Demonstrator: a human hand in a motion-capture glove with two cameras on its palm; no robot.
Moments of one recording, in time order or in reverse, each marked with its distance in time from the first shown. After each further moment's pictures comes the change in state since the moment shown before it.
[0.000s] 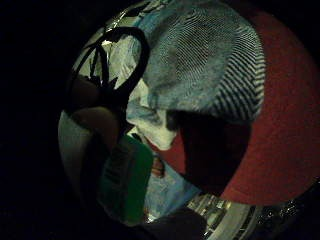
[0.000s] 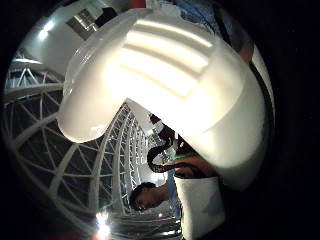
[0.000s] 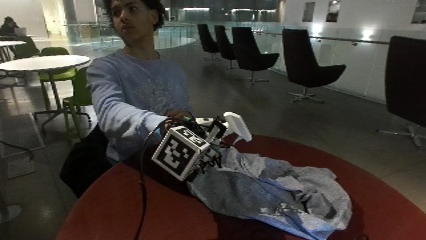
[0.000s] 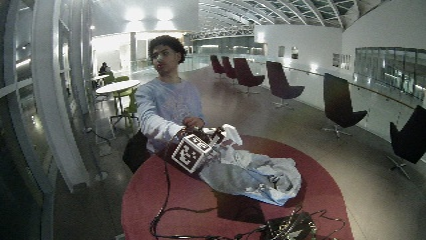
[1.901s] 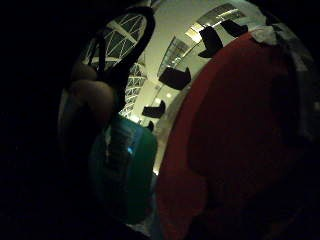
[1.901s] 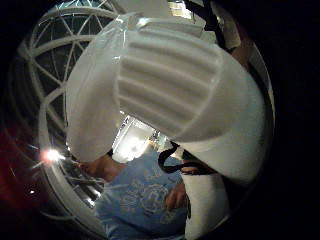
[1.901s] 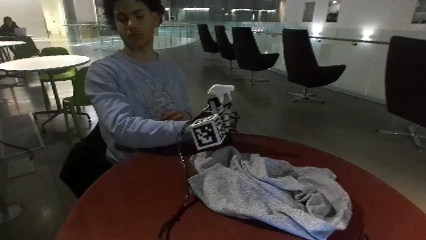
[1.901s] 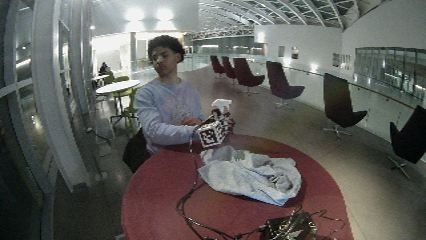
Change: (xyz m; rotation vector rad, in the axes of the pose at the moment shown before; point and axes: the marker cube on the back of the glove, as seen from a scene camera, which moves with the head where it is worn) arm -0.037 0.021 0.255 -0.006 -0.216 -0.868
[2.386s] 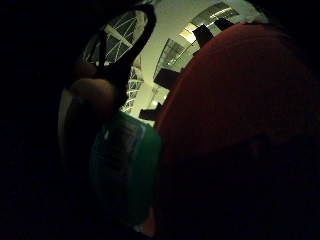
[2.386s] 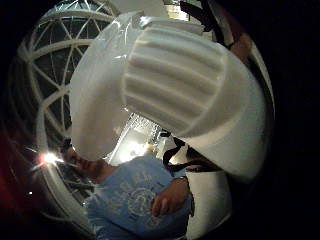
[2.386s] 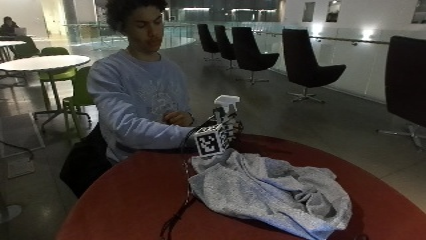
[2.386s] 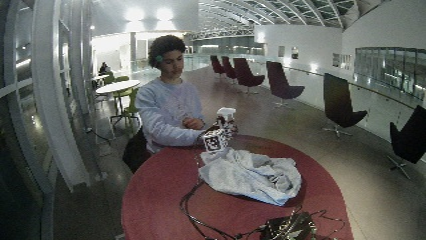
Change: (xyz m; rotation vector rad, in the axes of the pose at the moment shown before) arm 0.041 0.003 0.021 0.030 0.047 0.031
